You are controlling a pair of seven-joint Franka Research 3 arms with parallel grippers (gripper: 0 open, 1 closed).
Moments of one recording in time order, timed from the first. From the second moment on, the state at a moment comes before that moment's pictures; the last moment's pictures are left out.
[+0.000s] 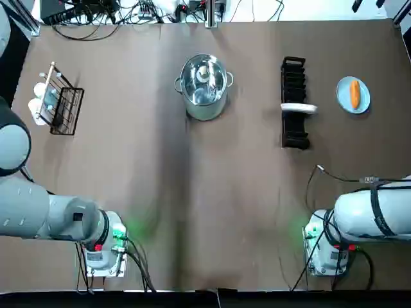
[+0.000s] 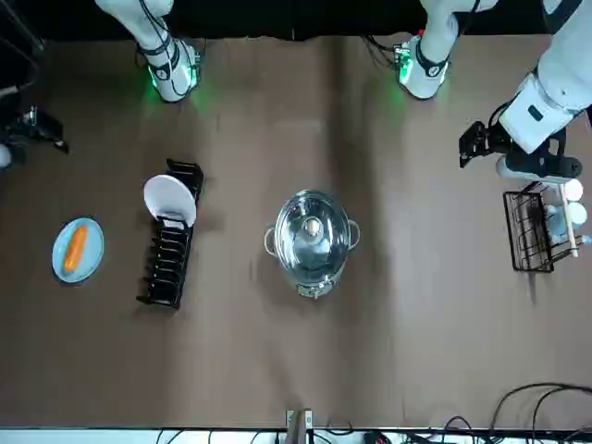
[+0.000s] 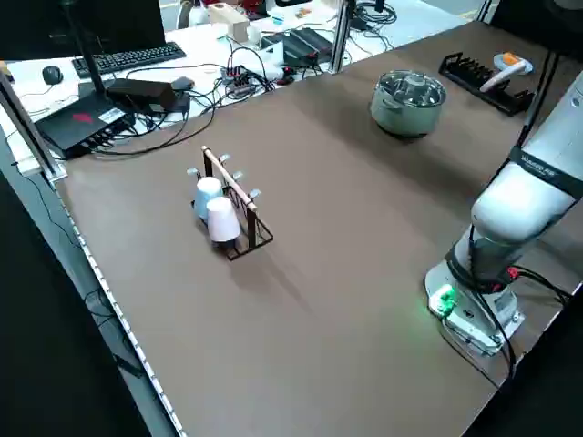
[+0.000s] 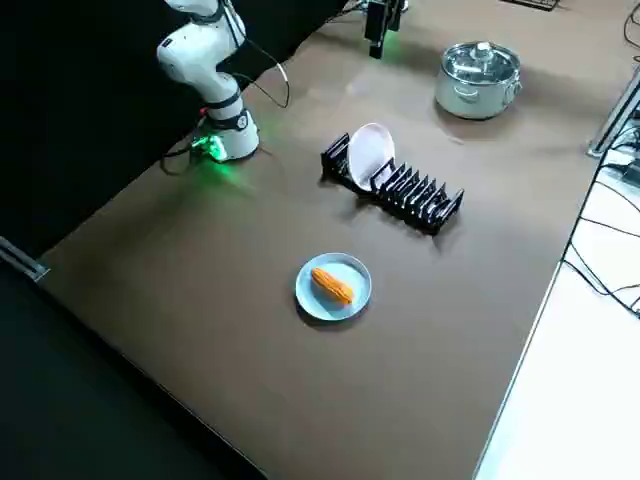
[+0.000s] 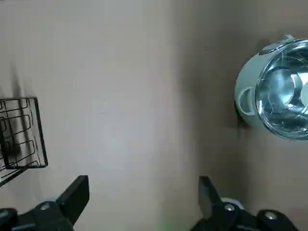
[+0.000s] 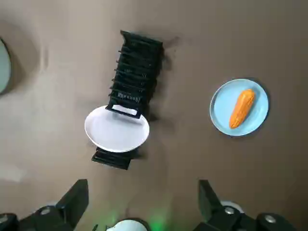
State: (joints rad) left arm -0.06 -0.02 -0.13 -1.63 -0.03 1.60 -0.07; right arm -0.07 0.01 0.03 -1.48 0.01 1.41 -0.21
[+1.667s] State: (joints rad) left arm -0.57 0.48 -0.17 -1.55 0.07 2.15 -0.85; right arm -0.21 0.30 0.01 -1.65 -0.06 1.73 -0.22
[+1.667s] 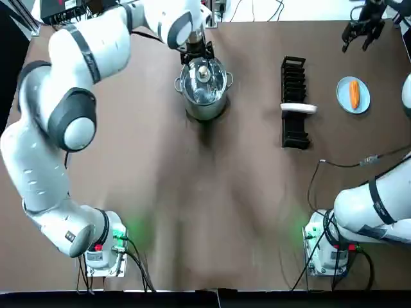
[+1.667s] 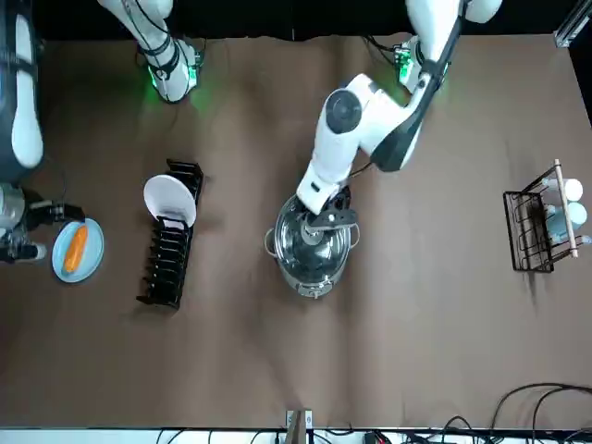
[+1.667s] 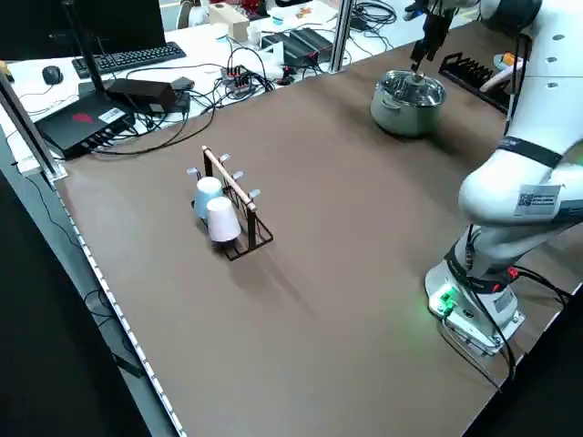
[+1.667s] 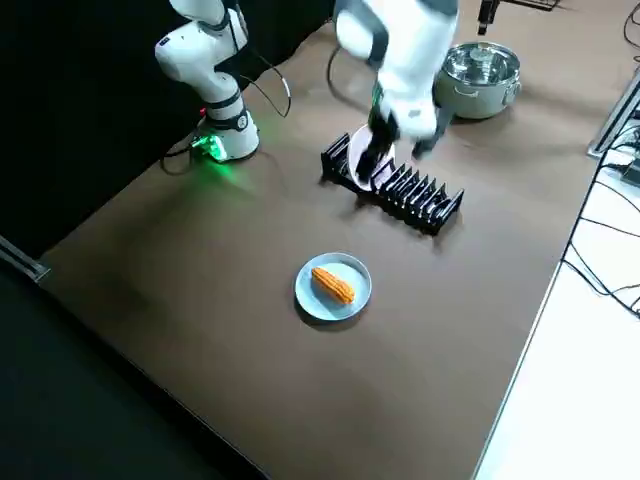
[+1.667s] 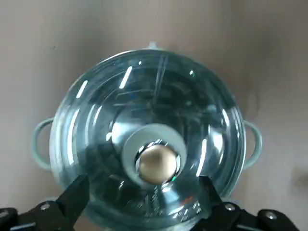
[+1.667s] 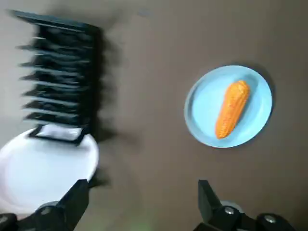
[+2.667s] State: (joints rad) left arm -0.73 0.61 -0.01 -1.47 0.08 2.24 -0.99; right arm -0.43 0.63 0.01 -1.65 -0.07 2.10 -0.25
